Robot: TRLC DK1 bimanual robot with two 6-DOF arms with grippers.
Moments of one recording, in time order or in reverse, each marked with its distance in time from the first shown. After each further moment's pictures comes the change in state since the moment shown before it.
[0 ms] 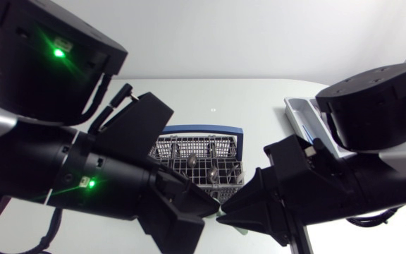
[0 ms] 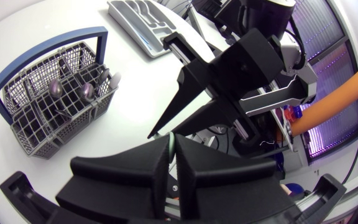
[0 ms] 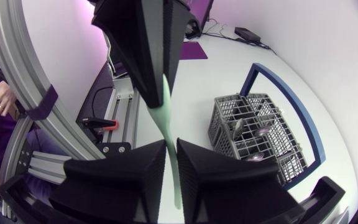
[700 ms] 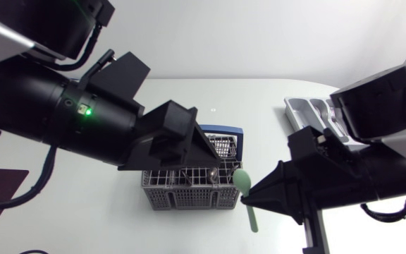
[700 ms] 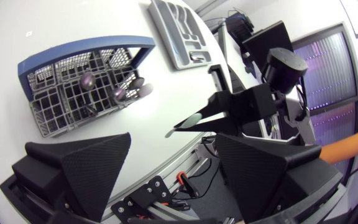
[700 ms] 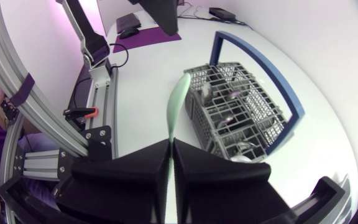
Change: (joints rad) left arm 0.208 0.082 0.145 -0.143 0.074 -0.149; right arm -0.189 -0.010 0.000 -0.135 0.024 -0.070
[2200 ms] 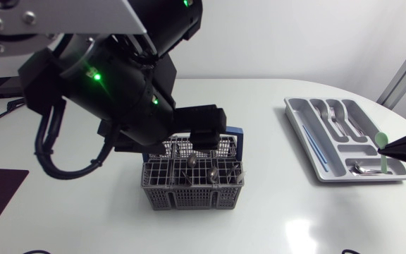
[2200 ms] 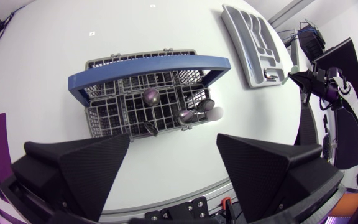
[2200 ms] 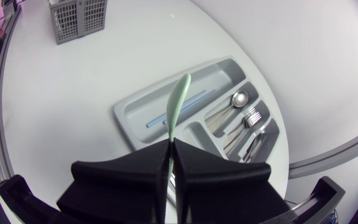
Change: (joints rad) left arm -0.104 0.271 0.276 -0.278 -0.480 -0.116; right arm -1.350 0.598 0.300 -0.121 -0.105 -1.218
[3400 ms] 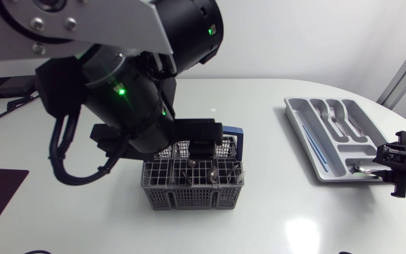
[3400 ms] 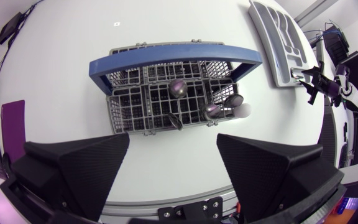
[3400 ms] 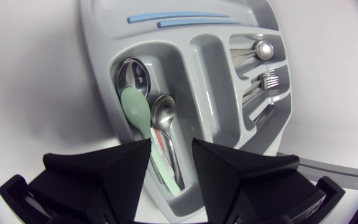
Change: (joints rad) left arm -0.036 0.060 0.042 -0.131 -0.118 -0.078; right arm 0.092 0.214 -0.129 0.544 0.421 -0.134
